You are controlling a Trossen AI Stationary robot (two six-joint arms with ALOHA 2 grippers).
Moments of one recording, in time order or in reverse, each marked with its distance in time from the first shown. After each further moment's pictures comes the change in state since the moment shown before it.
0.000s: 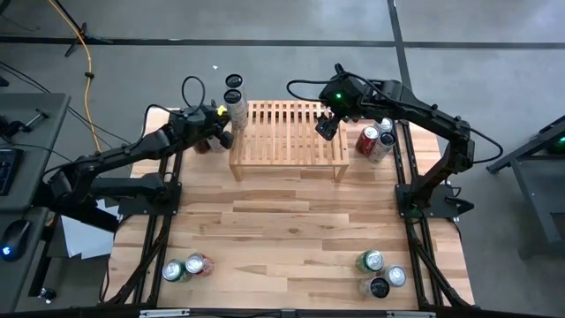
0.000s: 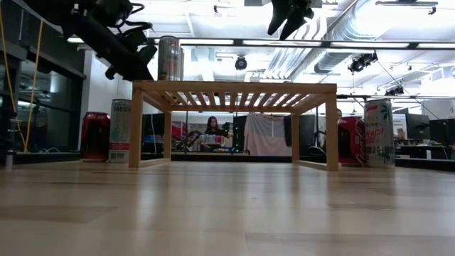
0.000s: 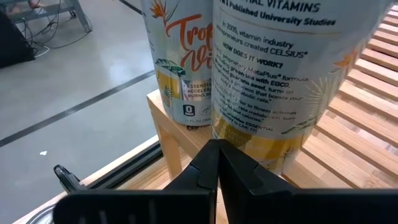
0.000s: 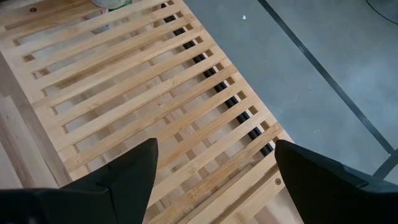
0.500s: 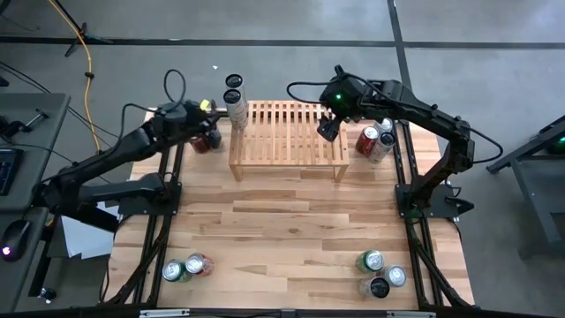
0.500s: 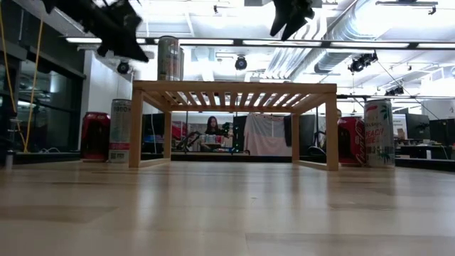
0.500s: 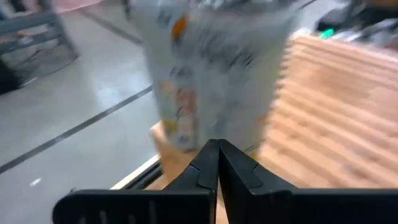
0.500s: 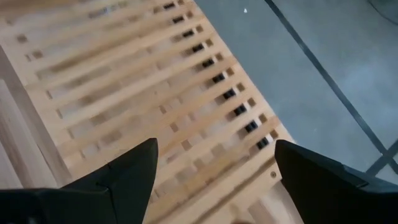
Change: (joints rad) left arm -0.003 -0.177 0.126 -0.218 0.080 0.066; right arm 0.000 0.000 0.000 -0.039 0.000 -0.032
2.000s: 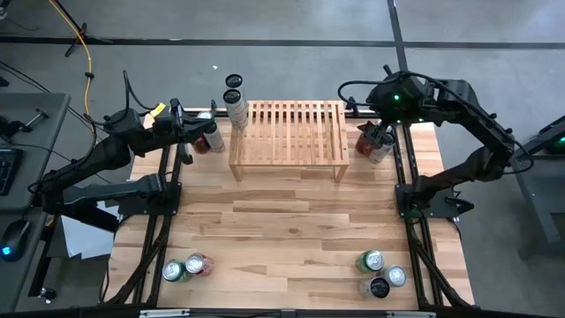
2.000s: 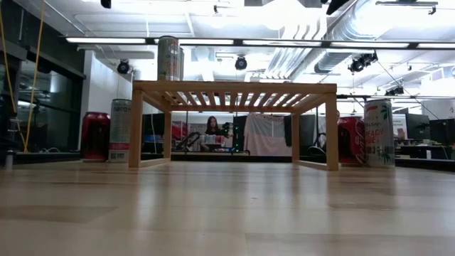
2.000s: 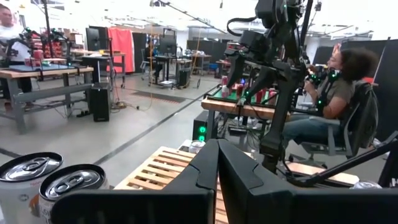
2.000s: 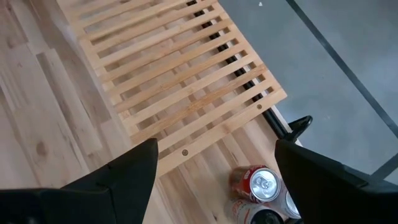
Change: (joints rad) left arm -0.189 -0.202 0.076 0.171 0.259 -0.043; right arm 0.000 -0.275 -0.001 -0.258 -0.090 0.024
